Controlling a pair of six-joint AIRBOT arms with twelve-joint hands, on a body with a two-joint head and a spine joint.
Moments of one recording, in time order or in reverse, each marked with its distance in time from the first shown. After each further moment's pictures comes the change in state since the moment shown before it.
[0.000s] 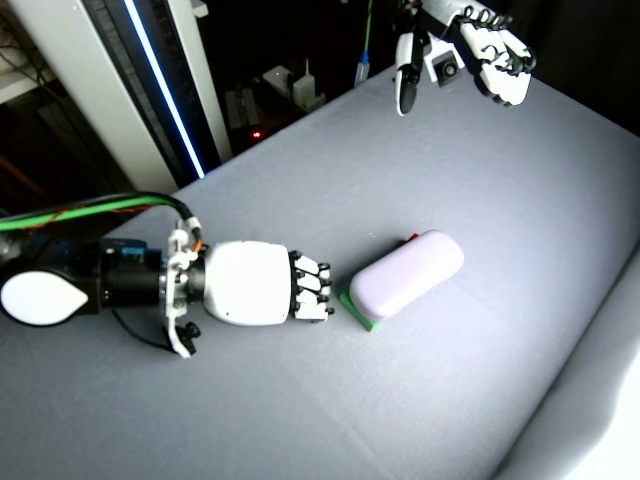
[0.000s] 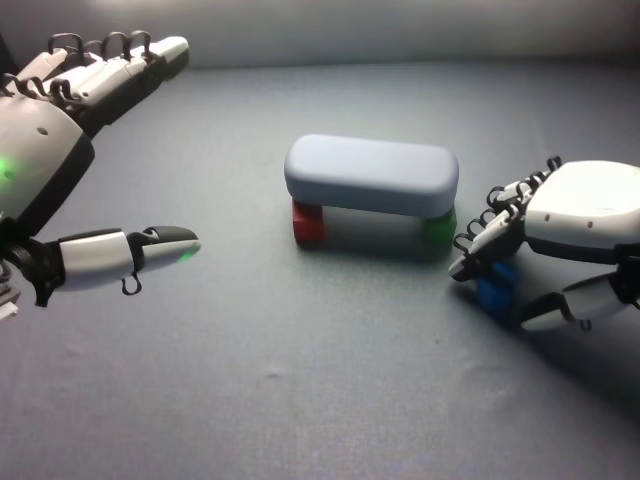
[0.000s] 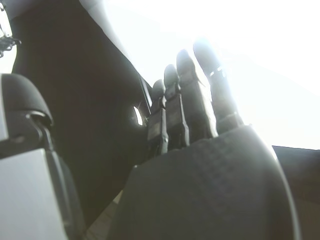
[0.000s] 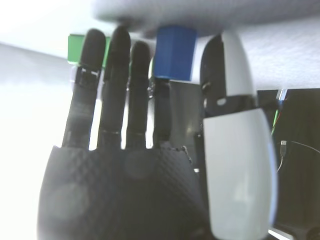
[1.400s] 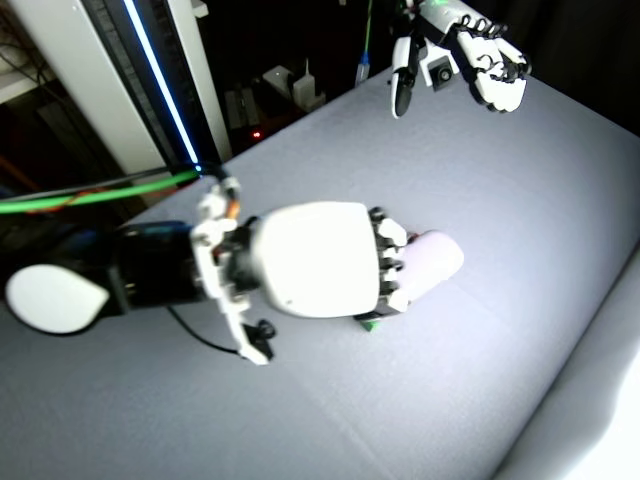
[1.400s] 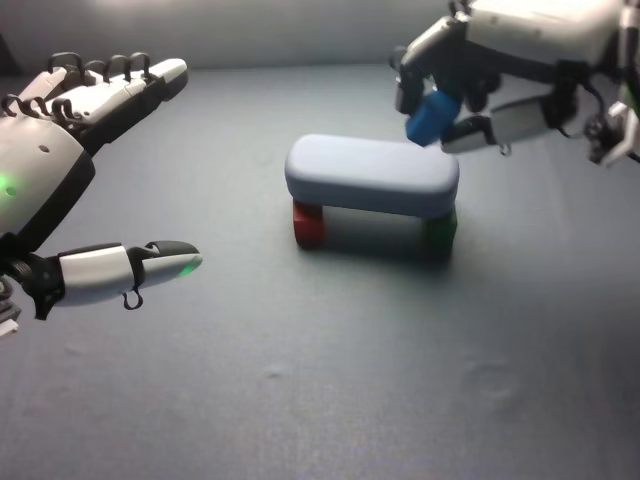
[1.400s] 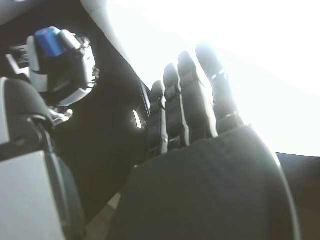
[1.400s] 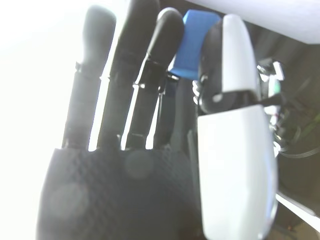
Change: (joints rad) left arm 0.033 -0.012 0.006 -0.020 -0.001 -0.024; right arm 0.320 -0.121 0.187 -0.002 0.012 0.008
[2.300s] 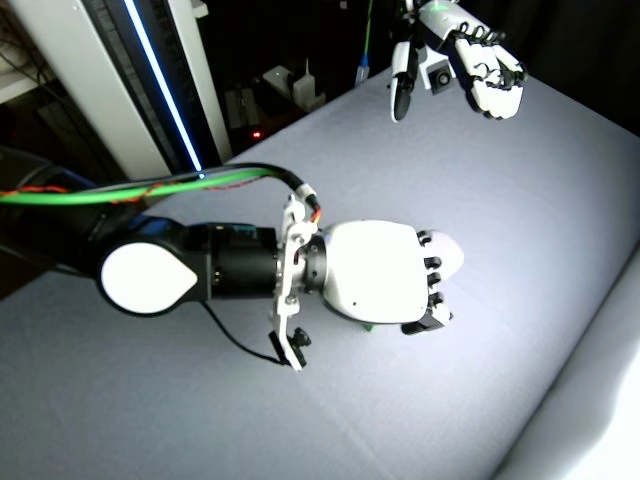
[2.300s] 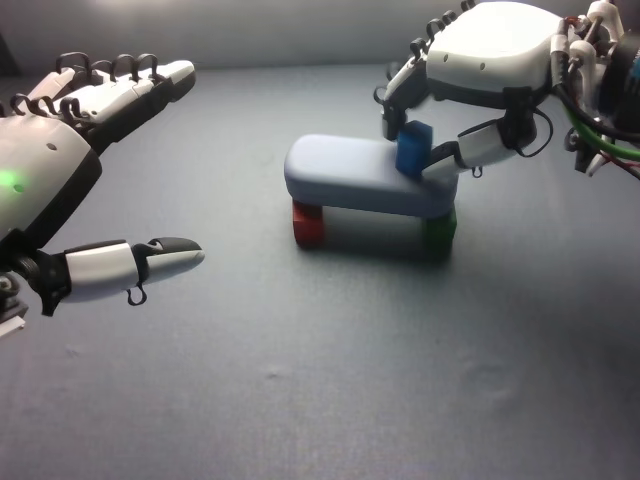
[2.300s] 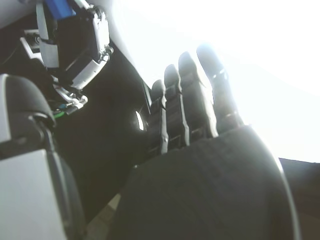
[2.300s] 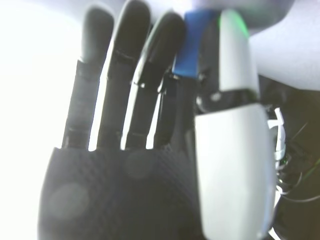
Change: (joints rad) left arm -0.013 -0.013 0.017 0.015 0.017 -0.015; right arm 0.004 -0.082 0.056 -0.095 -0.159 0.001
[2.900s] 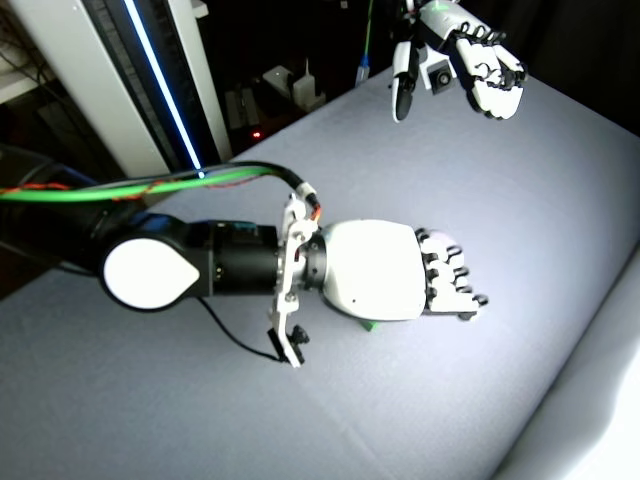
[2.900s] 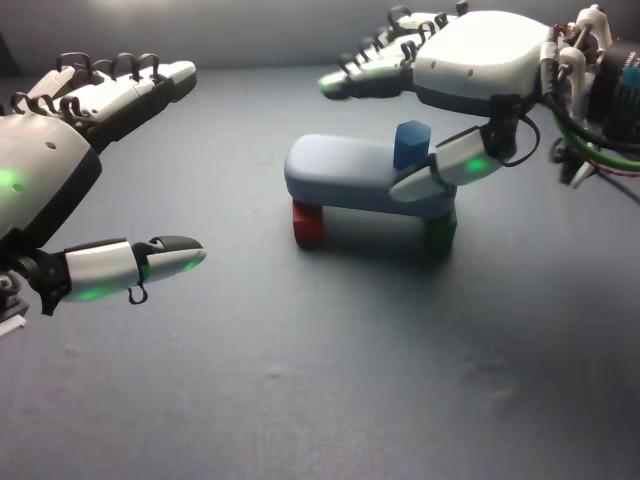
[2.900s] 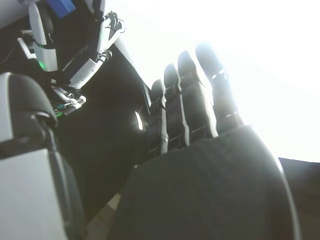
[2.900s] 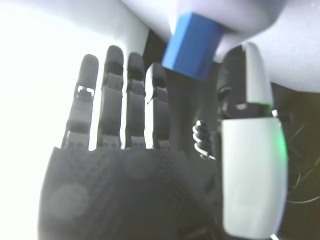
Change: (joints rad) left arm 0.000 0.000 -0.006 -0.001 -0.016 -0.002; right arm -0.001 0.030 -0.074 0.078 0.037 0.000
